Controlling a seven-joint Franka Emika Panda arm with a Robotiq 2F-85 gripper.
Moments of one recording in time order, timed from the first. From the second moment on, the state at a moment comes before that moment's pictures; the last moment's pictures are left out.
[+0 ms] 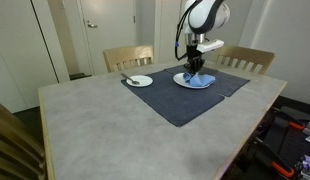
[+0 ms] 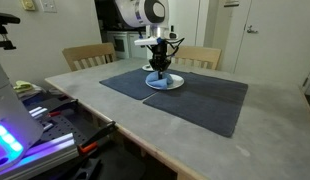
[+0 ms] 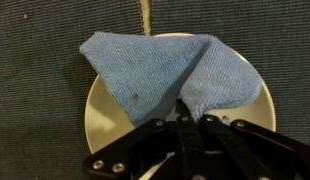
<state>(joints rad) -0.01 0.47 -0.07 -2.11 -0.14 2.45 0.14</state>
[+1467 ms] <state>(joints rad) -0.17 0.65 0.04 -1.83 0.18 2.18 -0.15</state>
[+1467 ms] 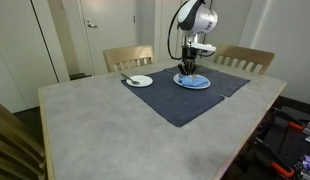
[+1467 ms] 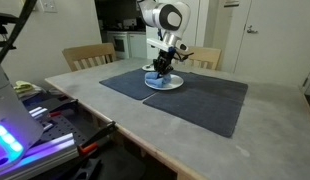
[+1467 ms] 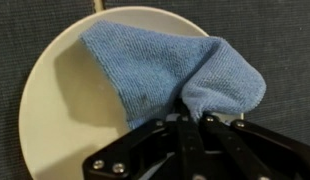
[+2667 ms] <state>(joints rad) -0.14 0.68 -0.05 -1.78 0.15 2.26 -0.01</state>
